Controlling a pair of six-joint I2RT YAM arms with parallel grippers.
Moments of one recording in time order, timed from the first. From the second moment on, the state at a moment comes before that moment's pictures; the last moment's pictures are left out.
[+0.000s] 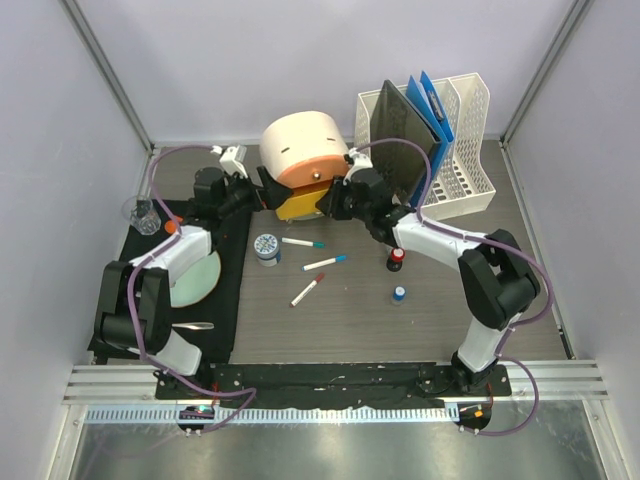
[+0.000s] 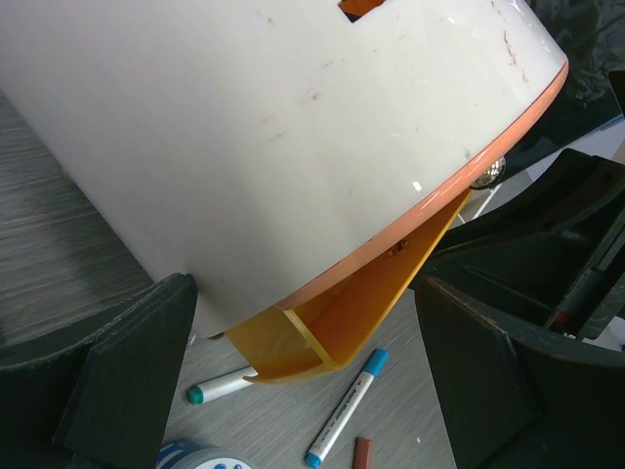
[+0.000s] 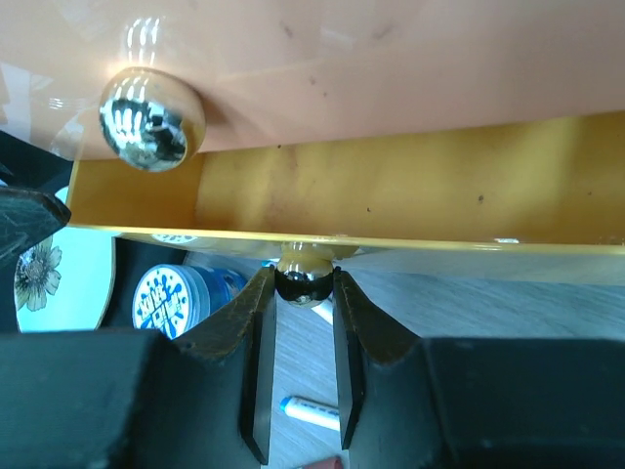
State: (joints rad) left arm -0.19 1.54 0.92 0.38 0.49 -0.45; right arm 0.60 1.76 1.17 0.17 -0.05 0.52
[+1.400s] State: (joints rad) left arm -0.26 1.49 0.89 0.30 0.35 -0.47; right arm 0.62 1.46 0.94 0.02 -0.06 0.53
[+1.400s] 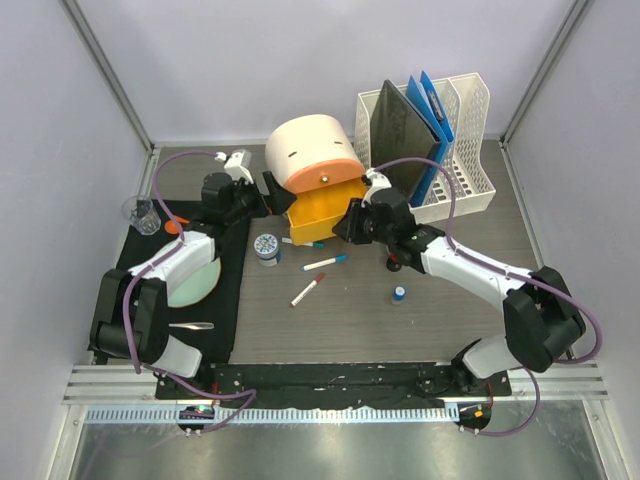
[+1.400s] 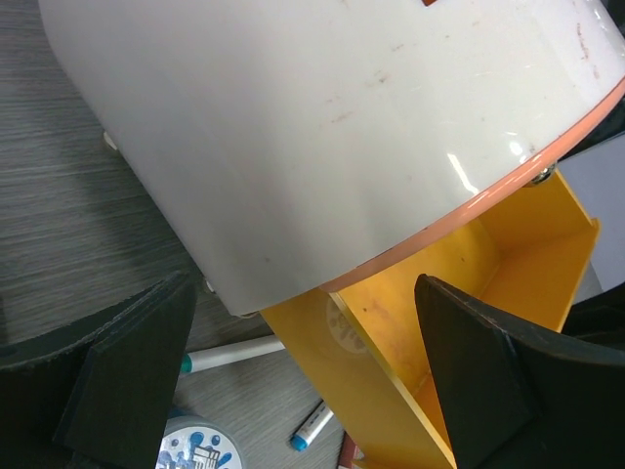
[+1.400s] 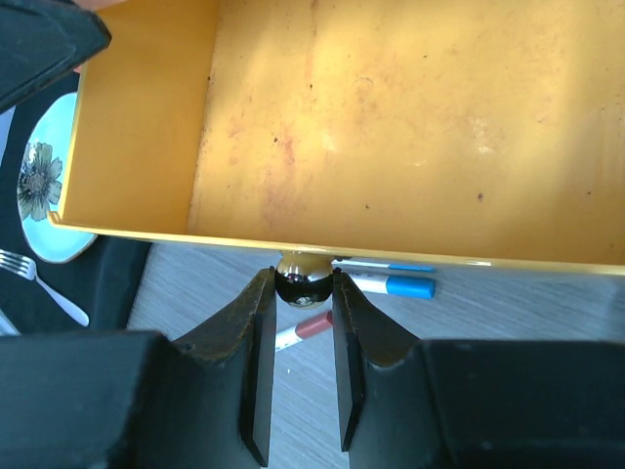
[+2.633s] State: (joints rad) left arm -0.26 1.48 0.89 0.27 0.25 -0.47; right arm 0.65 1.33 0.87 -0.09 -0.07 0.55
